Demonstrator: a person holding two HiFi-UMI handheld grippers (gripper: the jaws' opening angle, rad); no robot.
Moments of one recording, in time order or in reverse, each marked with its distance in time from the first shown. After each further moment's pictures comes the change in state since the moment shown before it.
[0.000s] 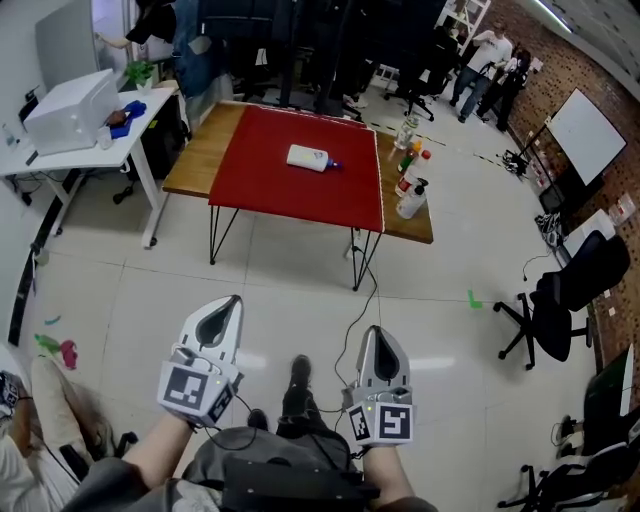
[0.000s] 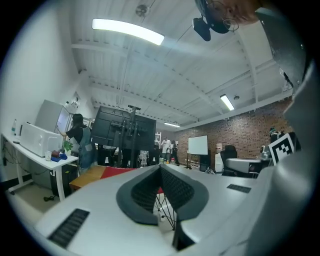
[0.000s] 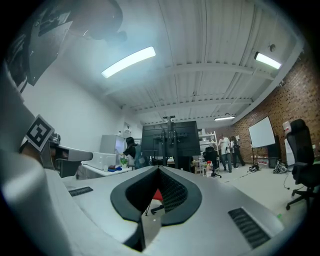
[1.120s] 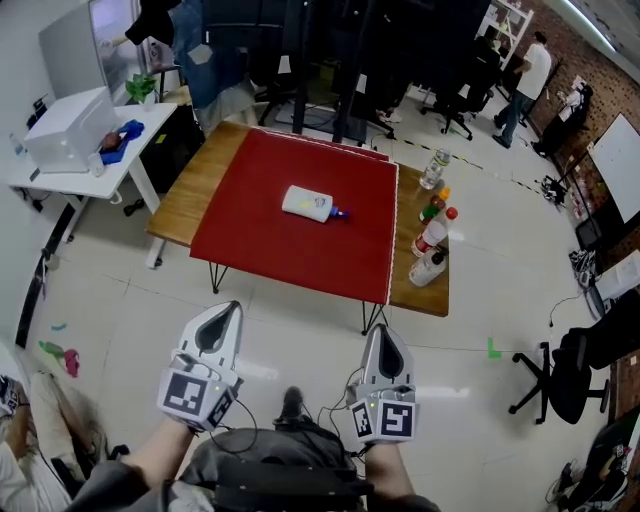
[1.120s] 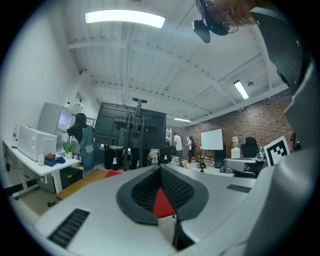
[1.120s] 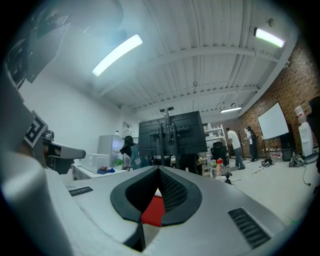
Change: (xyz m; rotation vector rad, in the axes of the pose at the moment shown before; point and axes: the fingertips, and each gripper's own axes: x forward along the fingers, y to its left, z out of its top) left arm 0.304 0.055 -0.006 0.039 0.027 0.125; right arm 0.300 -0.178 -0.055 0.054 0.006 0.088
